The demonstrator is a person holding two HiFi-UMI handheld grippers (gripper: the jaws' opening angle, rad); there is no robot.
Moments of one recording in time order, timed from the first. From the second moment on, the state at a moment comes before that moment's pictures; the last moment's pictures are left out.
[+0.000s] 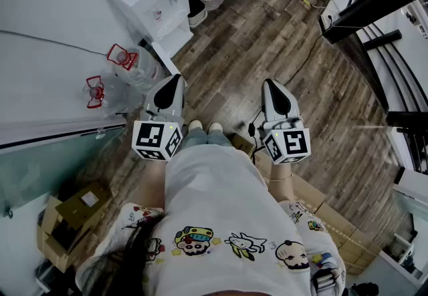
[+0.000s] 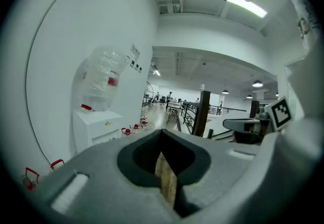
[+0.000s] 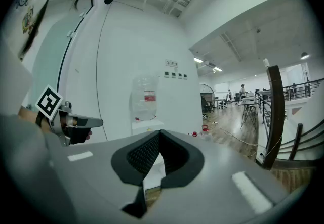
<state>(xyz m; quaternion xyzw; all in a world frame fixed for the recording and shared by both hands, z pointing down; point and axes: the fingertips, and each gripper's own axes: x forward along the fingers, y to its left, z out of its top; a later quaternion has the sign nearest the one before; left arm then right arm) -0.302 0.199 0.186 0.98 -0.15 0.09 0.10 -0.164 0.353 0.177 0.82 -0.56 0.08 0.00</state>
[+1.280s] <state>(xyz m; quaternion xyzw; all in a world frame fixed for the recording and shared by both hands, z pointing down) -0.188 0.161 0.200 0.98 -0.14 0.09 0.10 -0.067 0.324 0.195 0.80 -0.58 0.12 -0.04</state>
